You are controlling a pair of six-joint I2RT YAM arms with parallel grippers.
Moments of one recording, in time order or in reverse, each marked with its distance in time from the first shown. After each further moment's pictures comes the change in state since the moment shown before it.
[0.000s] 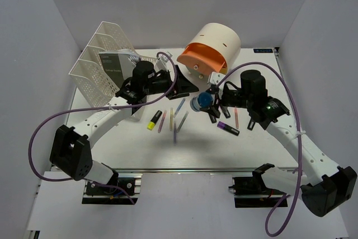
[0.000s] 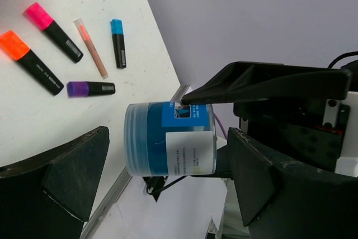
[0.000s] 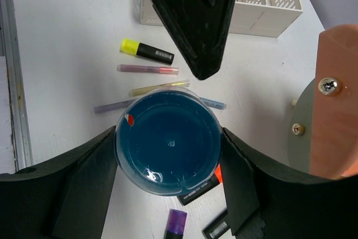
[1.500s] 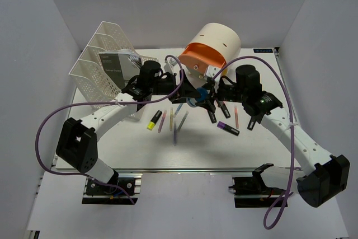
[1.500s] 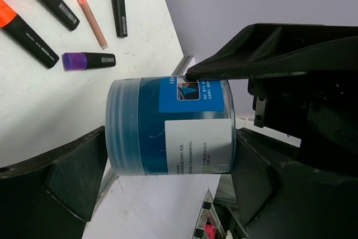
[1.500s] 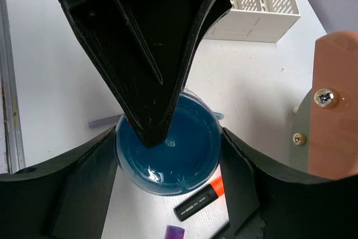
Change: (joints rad) left arm -0.014 0.084 0.049 -0.097 0.095 0.051; right arm 0.001 0.095 0.037 0.080 -0.006 0.060
